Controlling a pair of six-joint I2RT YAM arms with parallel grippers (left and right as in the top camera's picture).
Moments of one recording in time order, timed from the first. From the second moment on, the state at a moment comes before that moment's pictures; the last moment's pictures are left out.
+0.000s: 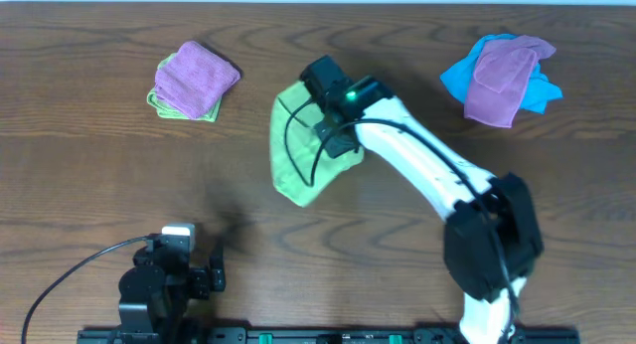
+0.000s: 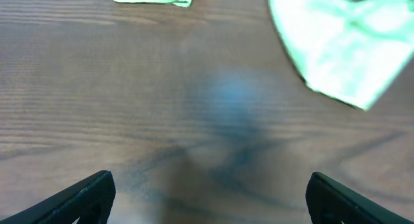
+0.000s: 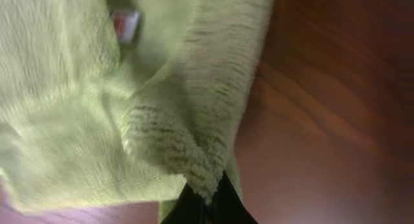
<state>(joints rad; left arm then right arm) -0.05 0.01 0.31 -0.91 0.07 -0.03 0.60 1.99 1.67 -1.03 0.22 0.21</state>
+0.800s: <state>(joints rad) -0.05 0.05 0.31 -0.81 0.41 -0.15 0.45 2.01 1.68 -1.04 0.04 -0.05</state>
